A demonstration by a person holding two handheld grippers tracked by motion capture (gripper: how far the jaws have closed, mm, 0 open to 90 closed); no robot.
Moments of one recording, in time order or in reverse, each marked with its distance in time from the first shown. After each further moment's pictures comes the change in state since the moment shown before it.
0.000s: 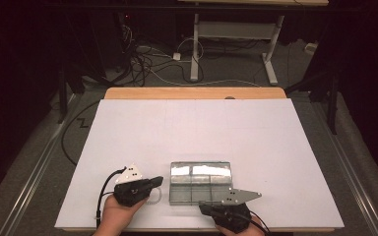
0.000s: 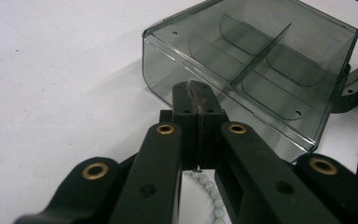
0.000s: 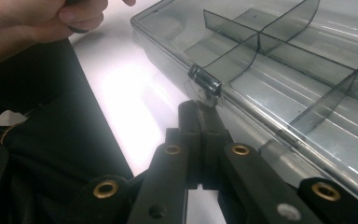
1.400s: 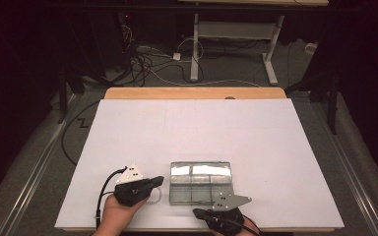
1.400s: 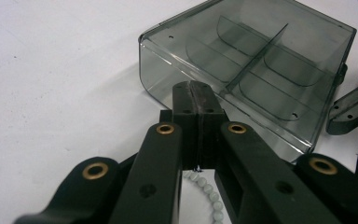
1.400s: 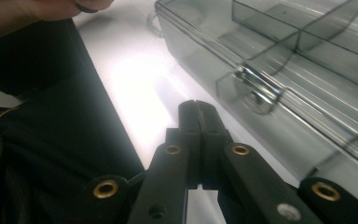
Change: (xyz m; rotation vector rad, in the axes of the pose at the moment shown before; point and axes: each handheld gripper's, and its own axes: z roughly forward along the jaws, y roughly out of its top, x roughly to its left) left arm -0.001 0.002 0.001 0.004 -0.002 0.017; right arm 0.016 0.001 0.013 0.038 -0.008 -0.070
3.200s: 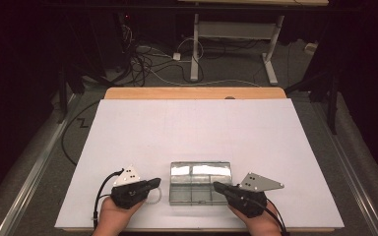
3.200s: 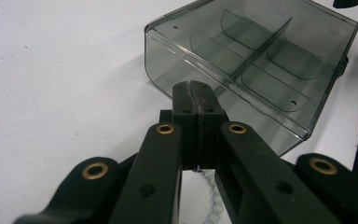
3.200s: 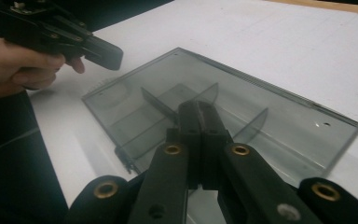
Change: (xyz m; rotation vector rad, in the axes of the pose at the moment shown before) left arm -0.002 -0.004 -0.007 0.009 0.020 -0.007; right arm -0.037 0.026 -0.052 -0.196 -0.159 0.017
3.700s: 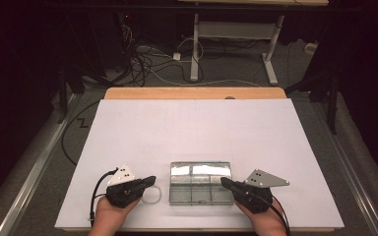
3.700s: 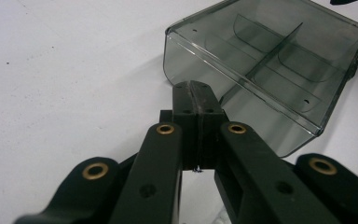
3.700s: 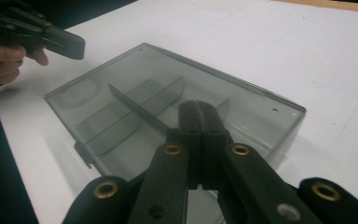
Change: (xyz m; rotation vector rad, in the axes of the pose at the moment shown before) left arm 0.006 -0.002 -0.010 -0.017 0.032 -0.009; right arm -0.015 -0.002 -0.006 0.014 -0.081 0.024
